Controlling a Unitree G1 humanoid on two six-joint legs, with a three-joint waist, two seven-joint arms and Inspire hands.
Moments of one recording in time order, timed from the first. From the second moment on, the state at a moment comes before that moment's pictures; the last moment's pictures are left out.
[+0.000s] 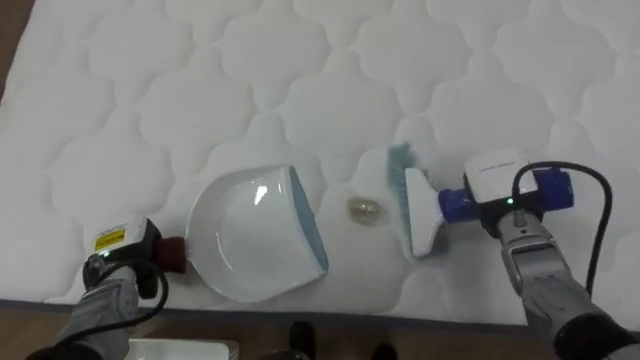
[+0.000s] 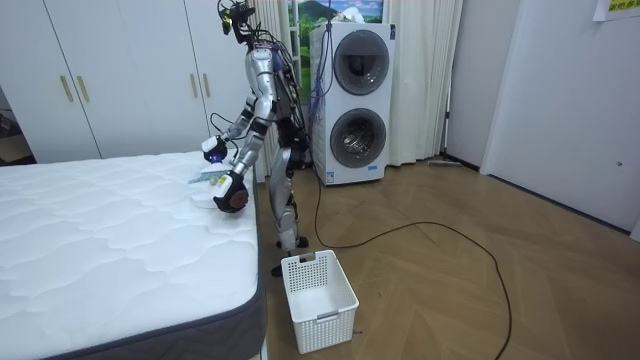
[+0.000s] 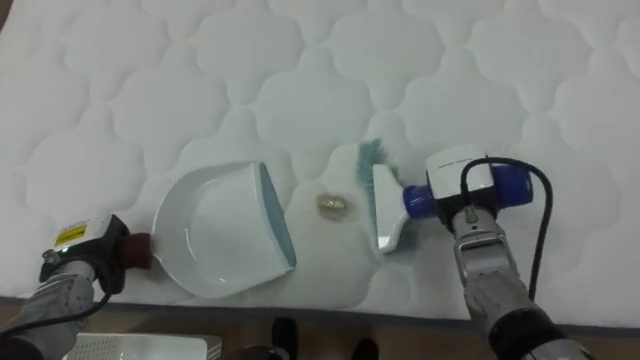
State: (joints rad) left arm -0.30 0.46 -0.39 0.96 0.62 0.12 0.25; right arm -0.35 -0.45 0.57 0.73 -1.18 0.27 -0.27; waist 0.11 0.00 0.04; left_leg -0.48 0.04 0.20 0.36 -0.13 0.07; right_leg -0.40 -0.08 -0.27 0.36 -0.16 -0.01
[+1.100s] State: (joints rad) left arm -0.30 0.46 -0.41 0.96 0.63 0.05 0.26; right arm -0.42 -0.41 0.72 0.58 -0.95 0.14 -0.05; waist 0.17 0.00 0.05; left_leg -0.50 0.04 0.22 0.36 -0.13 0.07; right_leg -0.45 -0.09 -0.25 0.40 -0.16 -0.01
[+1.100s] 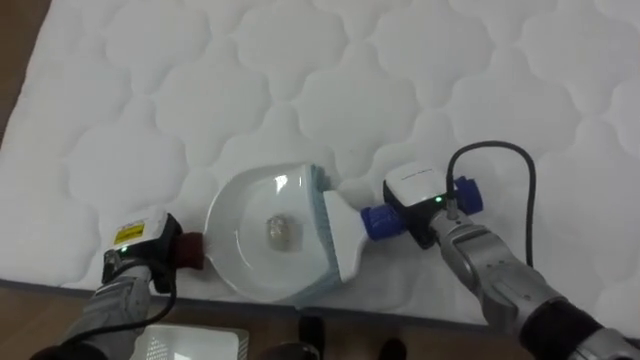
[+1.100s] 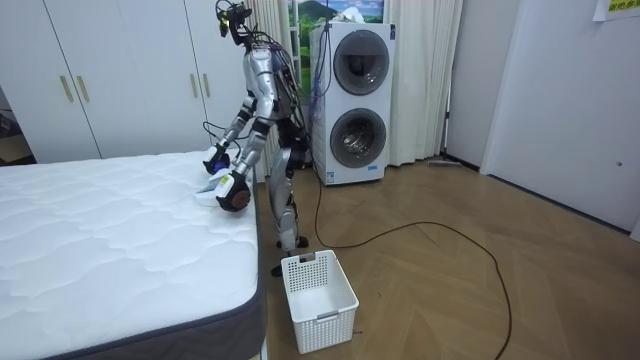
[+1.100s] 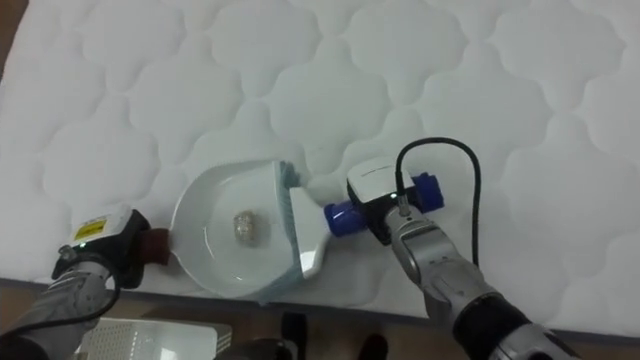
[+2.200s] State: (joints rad) left arm -0.24 0.45 -0.42 1.00 0.62 0.01 0.34; right arm -0.32 -0.47 0.64 0.63 -0.95 0.03 -0.13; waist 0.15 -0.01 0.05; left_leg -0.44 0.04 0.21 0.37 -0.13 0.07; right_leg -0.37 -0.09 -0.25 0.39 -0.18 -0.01
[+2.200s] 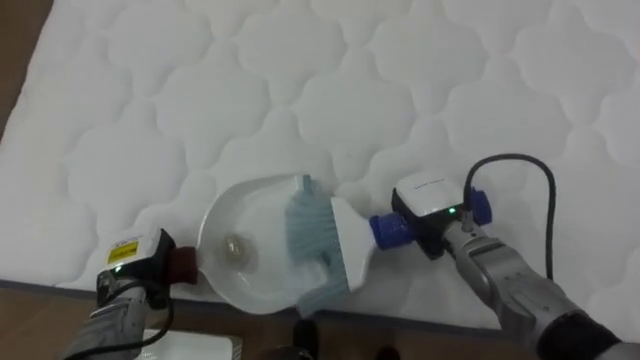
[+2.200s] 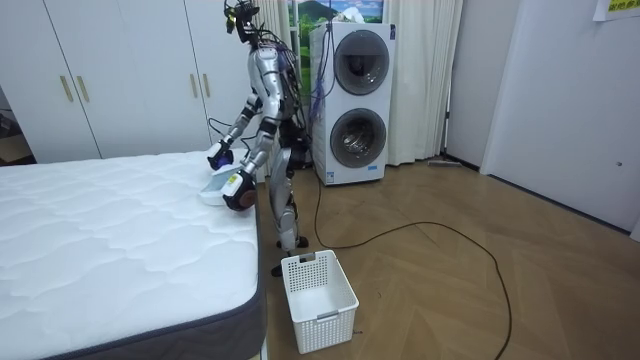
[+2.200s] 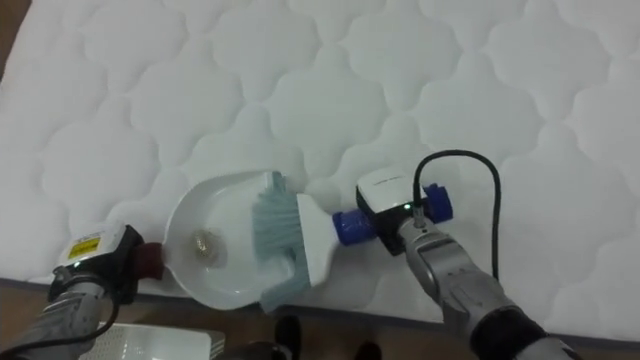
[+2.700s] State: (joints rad) left arm -0.01 0.45 -0.23 0.72 0.65 0.00 0.34; right arm -0.08 -0.52 0.34 0.56 -0.95 -0.05 -0.27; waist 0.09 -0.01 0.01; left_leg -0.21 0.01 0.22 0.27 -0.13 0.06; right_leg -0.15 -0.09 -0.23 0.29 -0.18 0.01
